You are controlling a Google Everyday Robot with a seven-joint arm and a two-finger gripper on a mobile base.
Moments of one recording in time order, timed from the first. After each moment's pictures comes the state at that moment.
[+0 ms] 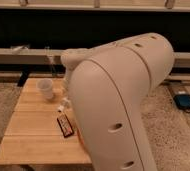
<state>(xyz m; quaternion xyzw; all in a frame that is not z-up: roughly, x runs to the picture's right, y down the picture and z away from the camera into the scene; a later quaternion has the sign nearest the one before) -0.123 0.059 0.770 -0.30 0.29 0.81 0.42</state>
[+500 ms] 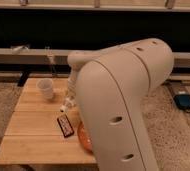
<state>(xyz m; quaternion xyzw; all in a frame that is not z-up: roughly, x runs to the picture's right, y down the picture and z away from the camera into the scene) -0.115 0.064 0.787 -0.33 0.29 0.81 0.40</state>
